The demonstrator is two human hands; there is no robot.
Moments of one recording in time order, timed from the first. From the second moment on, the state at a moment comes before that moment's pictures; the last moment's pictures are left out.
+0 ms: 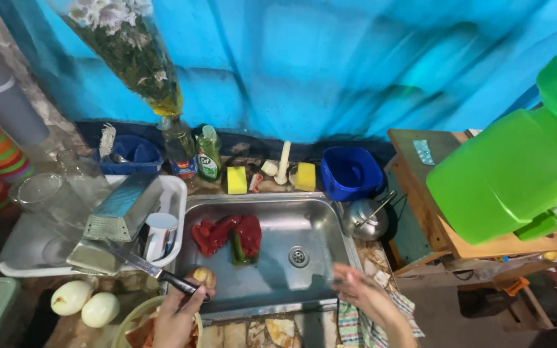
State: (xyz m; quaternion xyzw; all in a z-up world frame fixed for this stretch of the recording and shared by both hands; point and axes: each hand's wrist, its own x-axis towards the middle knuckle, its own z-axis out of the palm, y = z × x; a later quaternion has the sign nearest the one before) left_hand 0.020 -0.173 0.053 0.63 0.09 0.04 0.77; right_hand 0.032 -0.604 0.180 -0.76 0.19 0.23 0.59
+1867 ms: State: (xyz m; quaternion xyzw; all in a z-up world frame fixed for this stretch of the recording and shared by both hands) left_hand 0.202 -0.144 0.127 0.79 0.12 -0.13 0.58; right_hand -0.004 -0.330 0.150 -0.80 -0.50 -0.25 0.23
